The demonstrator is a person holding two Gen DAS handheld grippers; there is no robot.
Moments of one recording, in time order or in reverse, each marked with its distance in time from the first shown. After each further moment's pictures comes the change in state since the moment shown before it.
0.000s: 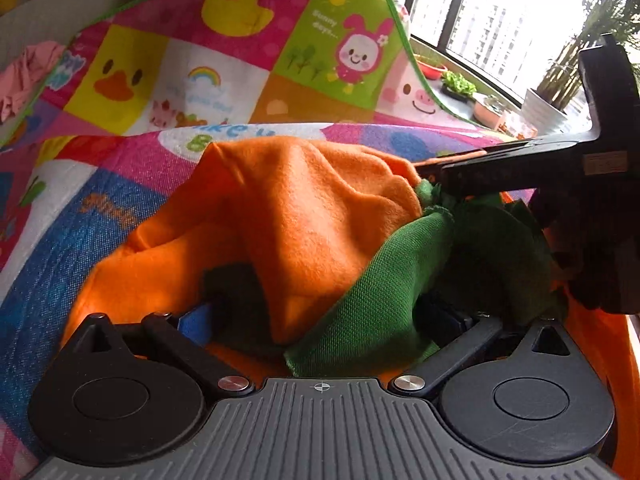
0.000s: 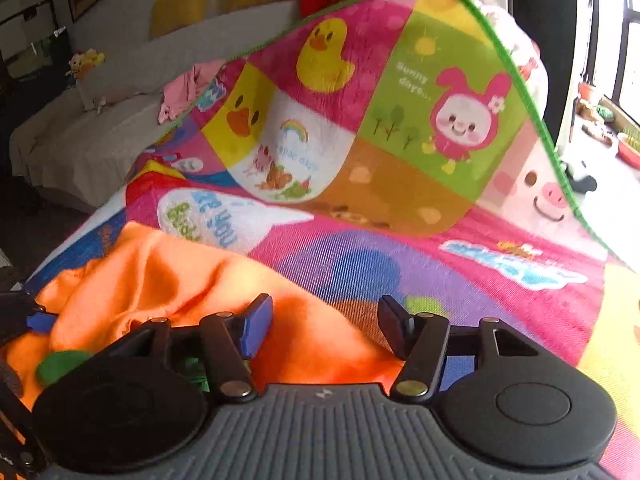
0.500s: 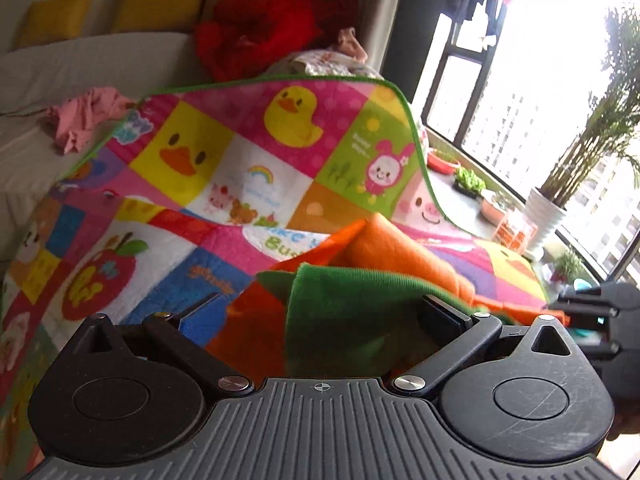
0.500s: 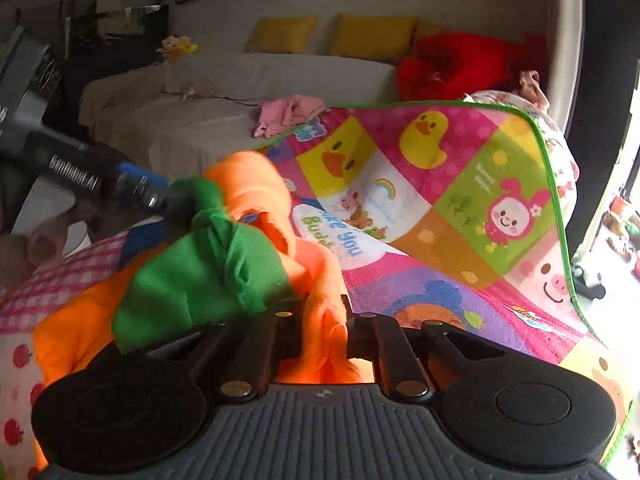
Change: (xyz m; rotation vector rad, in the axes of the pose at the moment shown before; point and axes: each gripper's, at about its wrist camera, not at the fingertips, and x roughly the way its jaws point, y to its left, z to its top) left arm -0.139 0.032 0.002 -0.151 -0.276 0.019; right arm -0.142 0.108 -0.057 -0.349 -0.175 0.056
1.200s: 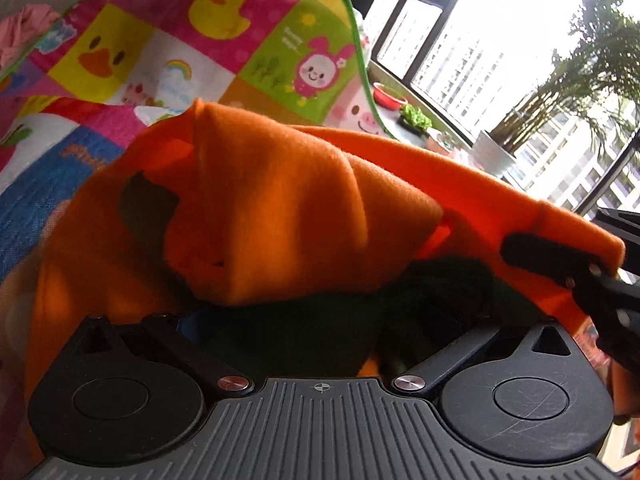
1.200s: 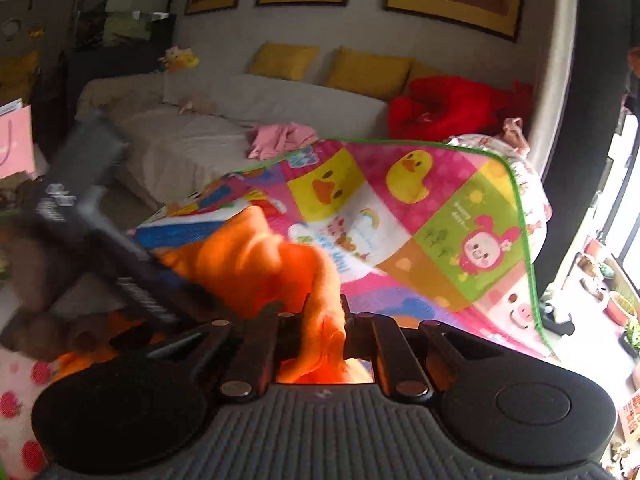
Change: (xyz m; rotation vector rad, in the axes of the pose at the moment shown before) left arm 0.085 -0.042 -0.063 0.024 0.230 -0.185; right arm -0.044 0.023 -0.015 -0.053 -0.076 -0.049
